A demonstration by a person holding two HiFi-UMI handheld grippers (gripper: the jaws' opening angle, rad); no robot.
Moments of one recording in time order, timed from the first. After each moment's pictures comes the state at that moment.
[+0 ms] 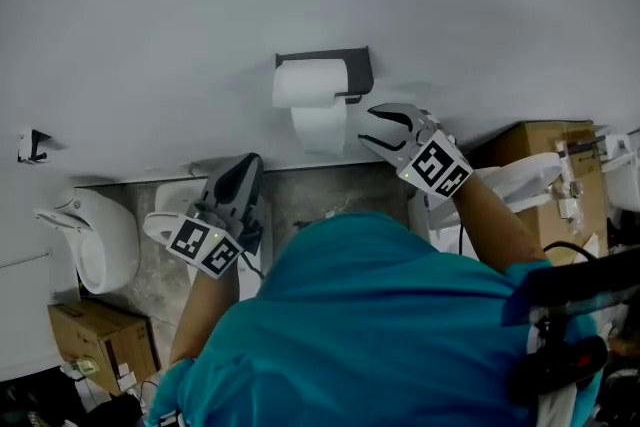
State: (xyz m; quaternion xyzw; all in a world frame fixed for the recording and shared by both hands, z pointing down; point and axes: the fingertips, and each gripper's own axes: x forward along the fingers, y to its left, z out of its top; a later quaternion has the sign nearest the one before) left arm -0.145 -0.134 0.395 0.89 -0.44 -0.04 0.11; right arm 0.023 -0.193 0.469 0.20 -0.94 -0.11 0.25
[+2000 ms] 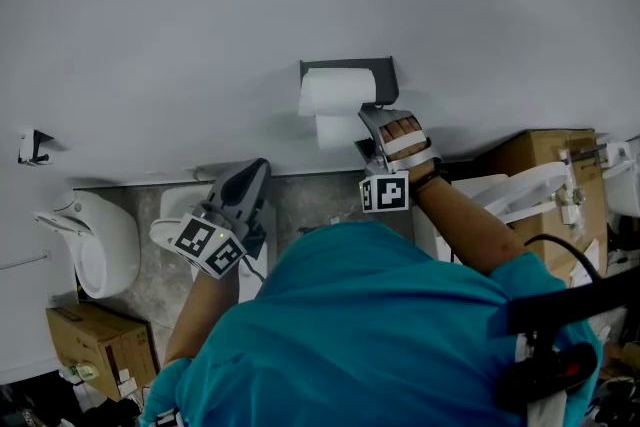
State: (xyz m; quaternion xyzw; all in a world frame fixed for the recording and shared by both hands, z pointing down) left arm -0.178 -0.136 0.401 0.90 -0.42 -0.03 0.13; right arm -0.036 -0.233 0.509 0.31 -0.68 -0.48 0.45
